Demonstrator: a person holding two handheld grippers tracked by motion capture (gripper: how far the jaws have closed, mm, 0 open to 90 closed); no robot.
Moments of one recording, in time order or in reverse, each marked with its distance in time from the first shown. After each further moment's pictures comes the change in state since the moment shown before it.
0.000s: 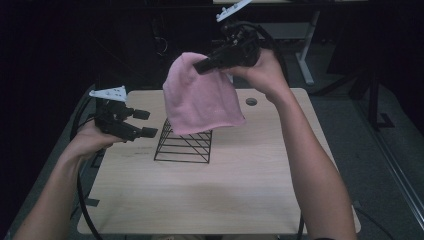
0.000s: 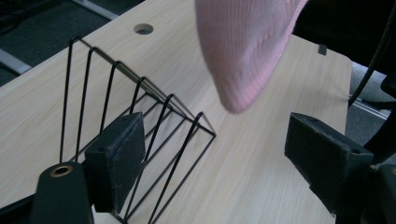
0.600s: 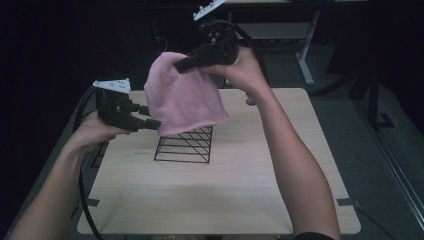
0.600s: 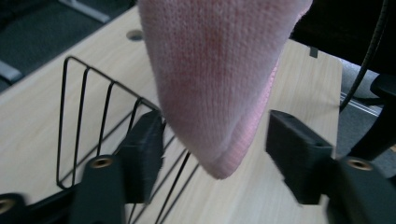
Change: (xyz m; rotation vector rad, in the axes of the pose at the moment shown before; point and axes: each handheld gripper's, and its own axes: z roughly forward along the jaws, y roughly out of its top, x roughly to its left) left arm 0.008 0.016 0.001 0.018 -0.033 -0.004; right arm 0.005 0.022 0.034 -0.013 0.040 -0.026
